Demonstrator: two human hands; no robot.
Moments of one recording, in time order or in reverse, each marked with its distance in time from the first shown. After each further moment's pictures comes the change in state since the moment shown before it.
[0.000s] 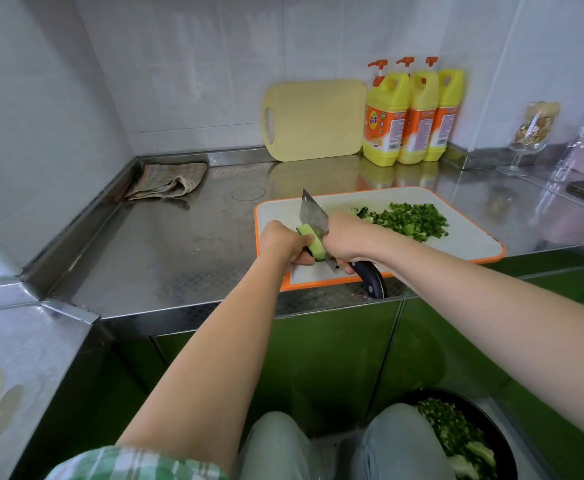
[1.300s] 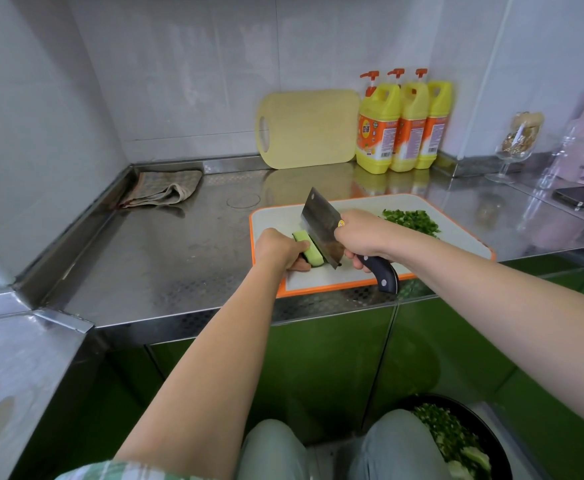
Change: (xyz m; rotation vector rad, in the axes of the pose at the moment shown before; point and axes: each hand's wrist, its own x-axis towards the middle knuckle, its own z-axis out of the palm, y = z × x) left_hand -0.011 0.003 -0.003 0.043 -0.006 0.009; right_hand -0.006 0.015 -0.018 0.300 -0.036 0.111
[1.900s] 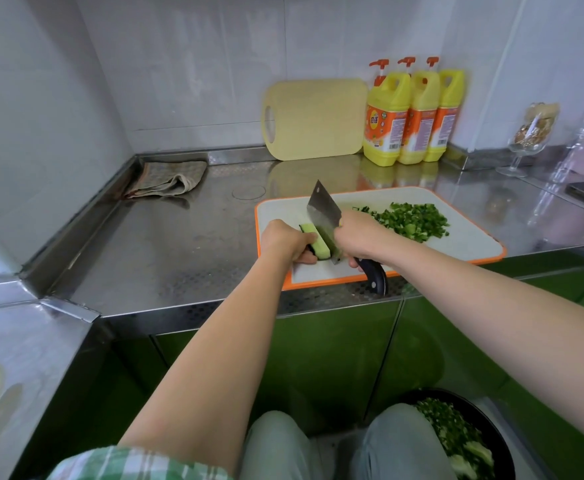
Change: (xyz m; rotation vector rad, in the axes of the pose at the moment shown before) left_hand 0.002 0.000 0.002 -0.051 -0.011 0.010; right_hand 0.016 -0.002 0.023 -0.109 0.048 0.030
